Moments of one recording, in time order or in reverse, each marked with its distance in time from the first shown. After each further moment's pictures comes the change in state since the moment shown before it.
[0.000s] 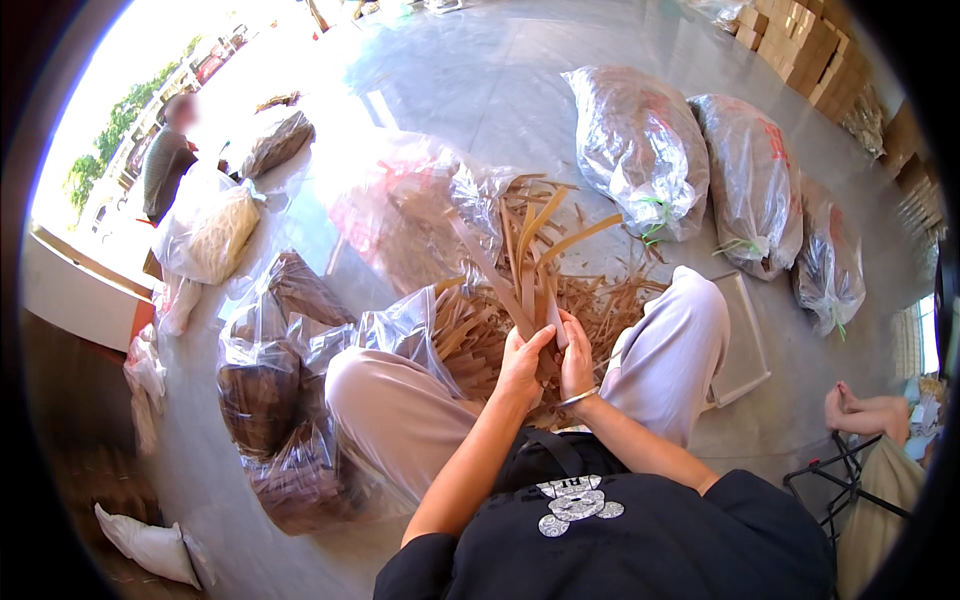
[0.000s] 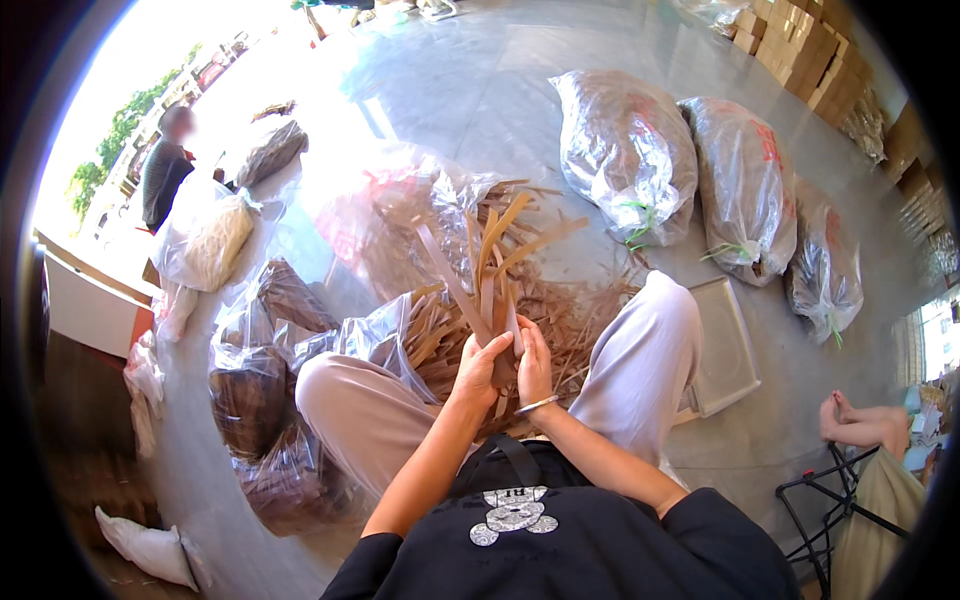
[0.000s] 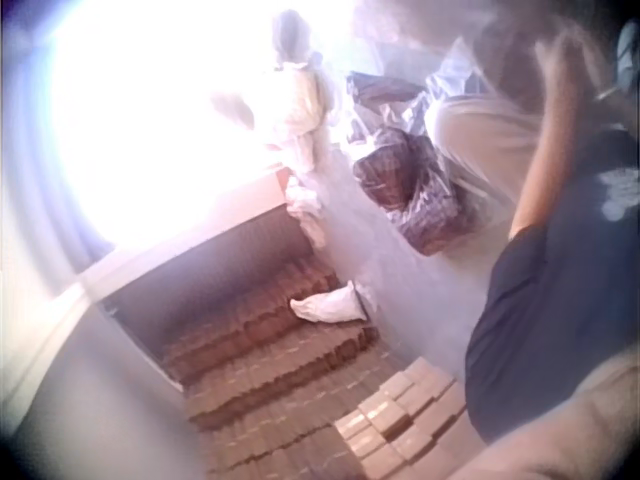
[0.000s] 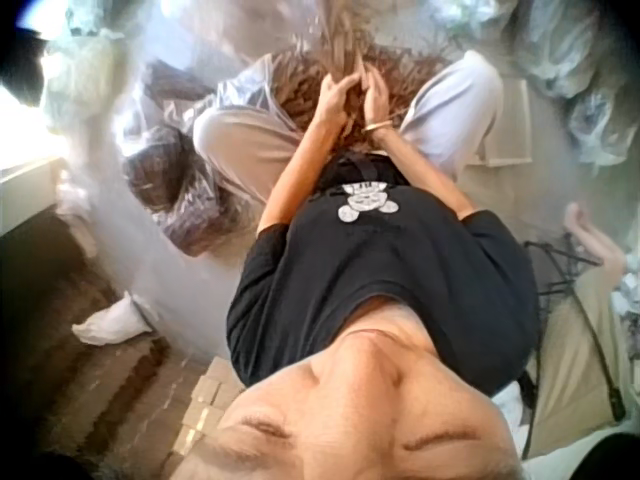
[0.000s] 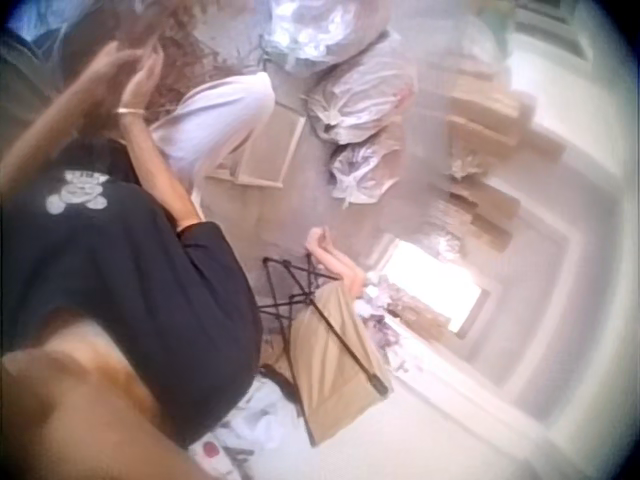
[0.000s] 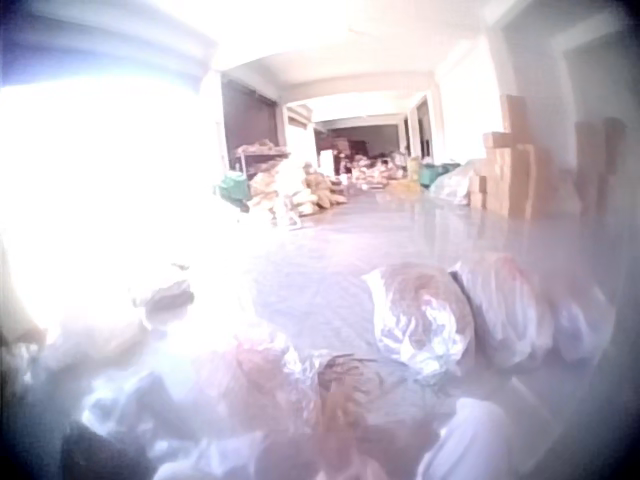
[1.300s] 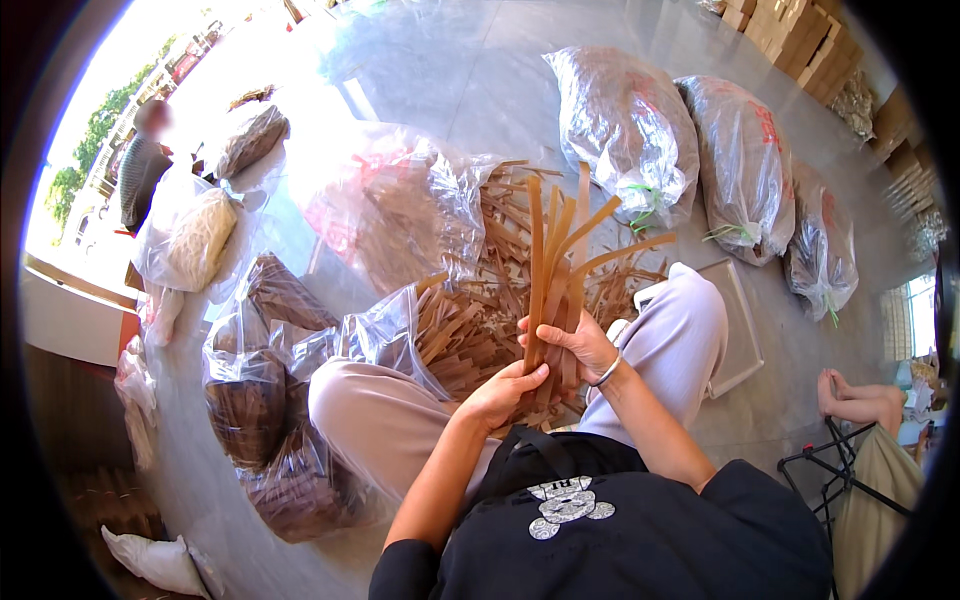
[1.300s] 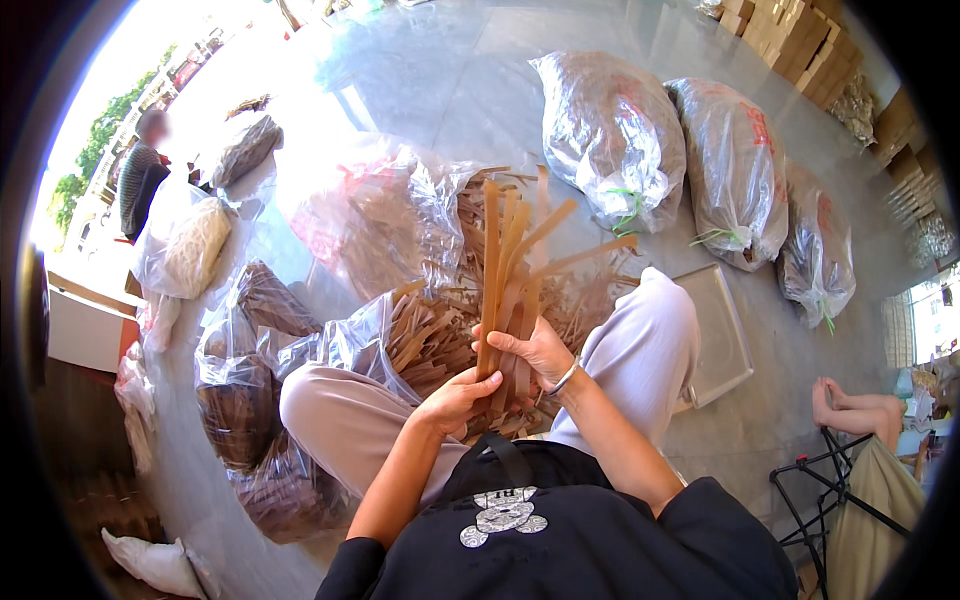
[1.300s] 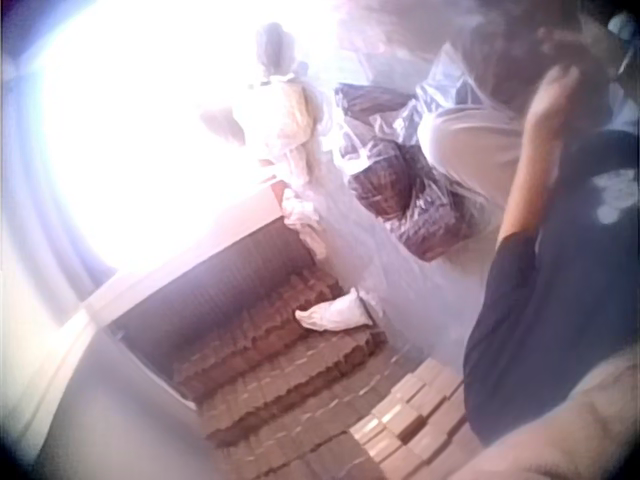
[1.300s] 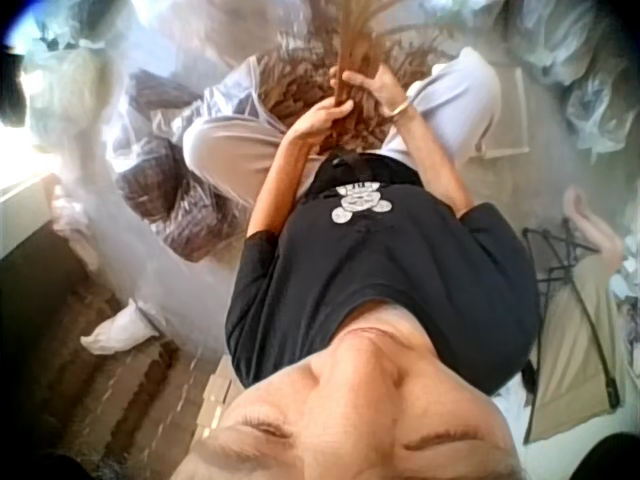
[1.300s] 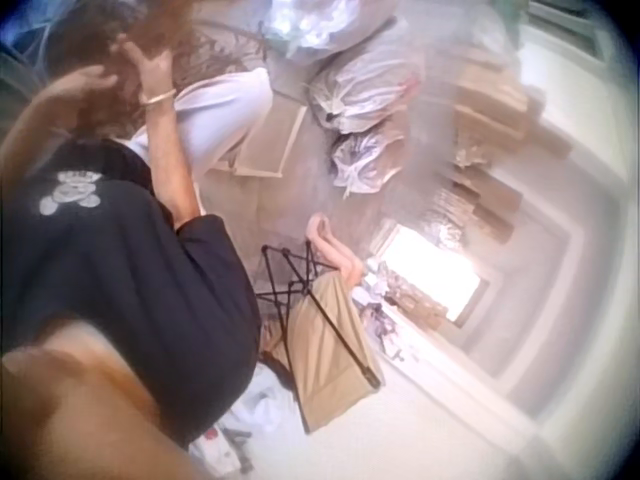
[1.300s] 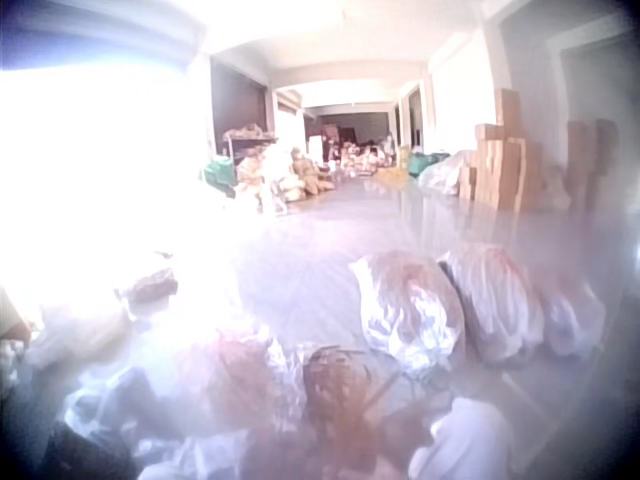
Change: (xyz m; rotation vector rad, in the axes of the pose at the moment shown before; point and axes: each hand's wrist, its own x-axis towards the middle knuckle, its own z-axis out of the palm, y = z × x) left_hand -0.017 0.025 -0.017 0.219 -0.436 -0.513; right_hand 0.031 -0.068 -0.017 0.332 -0.425 0.318
